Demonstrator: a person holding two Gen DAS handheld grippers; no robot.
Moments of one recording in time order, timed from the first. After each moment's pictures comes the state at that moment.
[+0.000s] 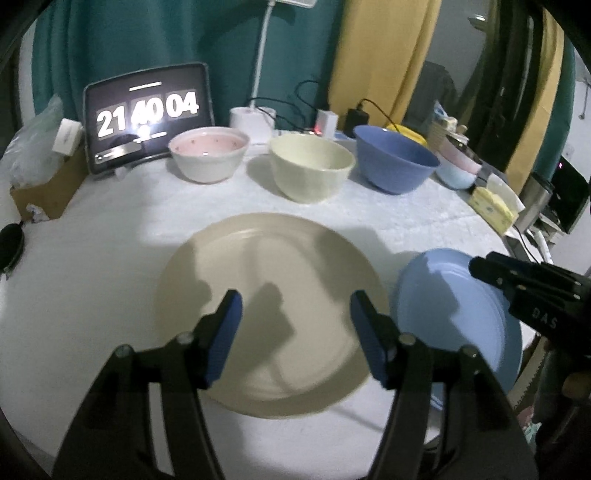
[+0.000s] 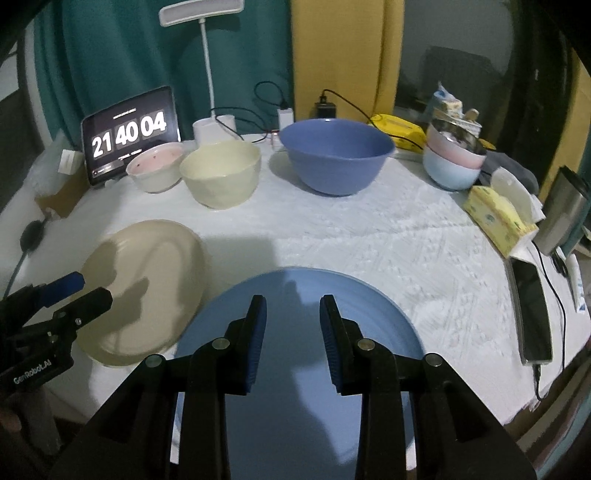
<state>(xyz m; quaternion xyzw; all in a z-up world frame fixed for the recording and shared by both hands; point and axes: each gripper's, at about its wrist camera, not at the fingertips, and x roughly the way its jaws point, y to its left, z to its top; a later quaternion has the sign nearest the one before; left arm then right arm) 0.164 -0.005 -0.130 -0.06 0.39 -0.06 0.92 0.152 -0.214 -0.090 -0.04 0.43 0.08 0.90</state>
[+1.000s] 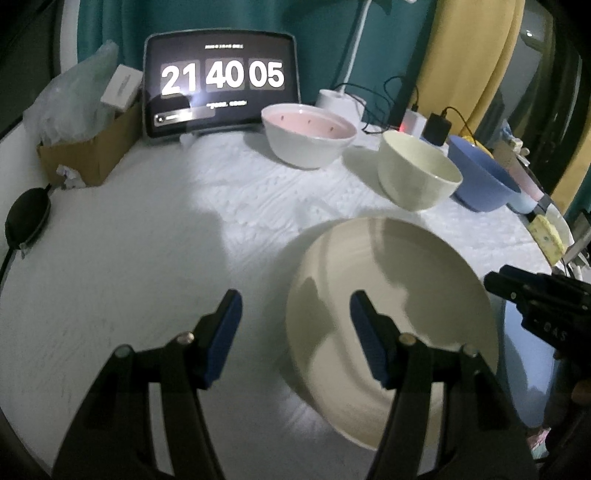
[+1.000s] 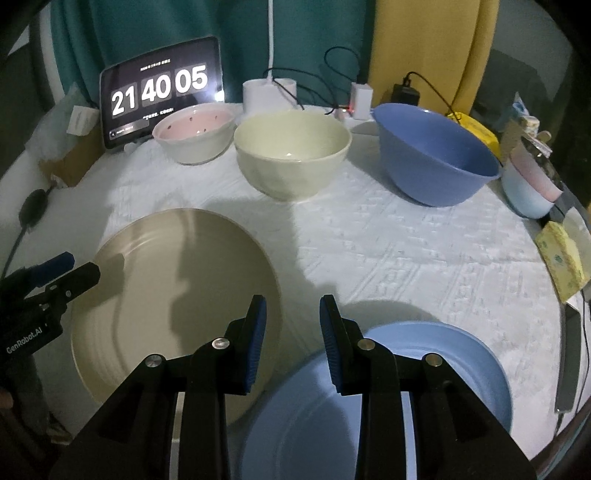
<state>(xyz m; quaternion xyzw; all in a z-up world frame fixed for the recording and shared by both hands) 0.200 0.082 -0.166 -0.09 0.42 0.02 0.90 0.213 -0.131 -0.130 -0.08 0.48 0.13 0.86</state>
